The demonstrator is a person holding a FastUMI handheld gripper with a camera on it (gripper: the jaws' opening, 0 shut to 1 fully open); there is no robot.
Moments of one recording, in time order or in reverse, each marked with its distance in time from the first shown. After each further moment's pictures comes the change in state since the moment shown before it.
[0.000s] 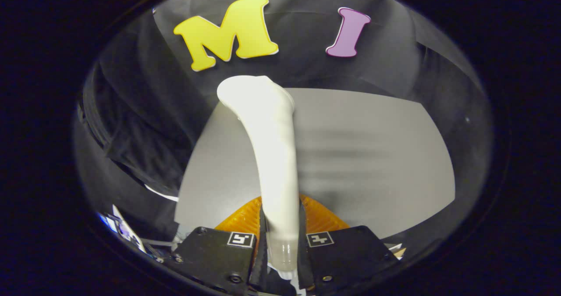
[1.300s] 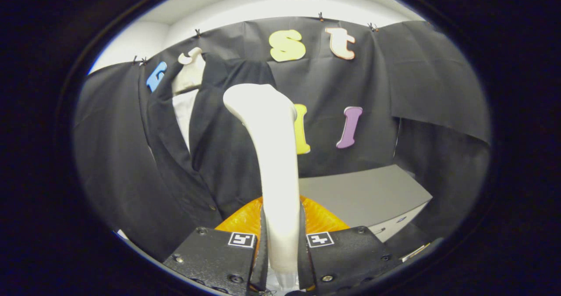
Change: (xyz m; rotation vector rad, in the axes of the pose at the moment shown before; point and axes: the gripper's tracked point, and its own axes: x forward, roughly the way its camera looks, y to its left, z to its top) arm -0.237 0.214 0.024 -0.021 -0.668 -0.028
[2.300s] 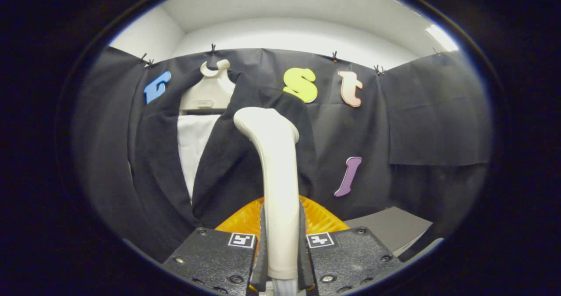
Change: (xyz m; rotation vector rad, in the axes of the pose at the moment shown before) arm 0.085 0.074 0.039 -0.130 -0.289 -0.146
